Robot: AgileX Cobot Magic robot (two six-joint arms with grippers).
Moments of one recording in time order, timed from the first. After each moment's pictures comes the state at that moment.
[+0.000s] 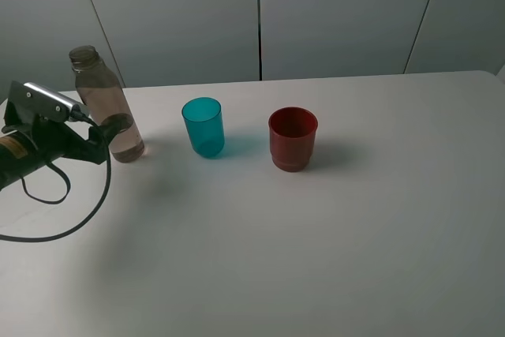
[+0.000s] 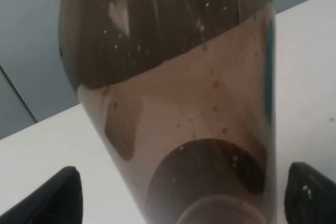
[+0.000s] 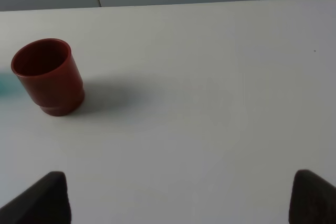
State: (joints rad) left arm 0.10 1.99 -0.48 0.45 -1.18 0.15; right arm 0.01 0.00 -0.50 0.09 1.10 0.00
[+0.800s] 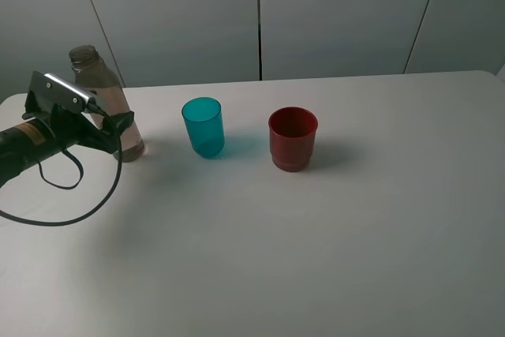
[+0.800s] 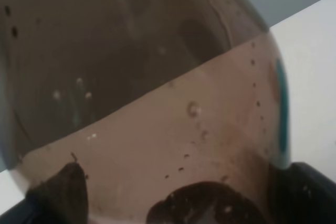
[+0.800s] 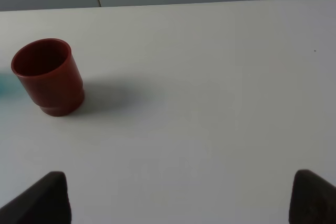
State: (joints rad) left arm 0.08 2.06 -0.60 0.49 -1.14 0.14; right arm 0.01 0.00 -0.50 0.09 1.10 0.00
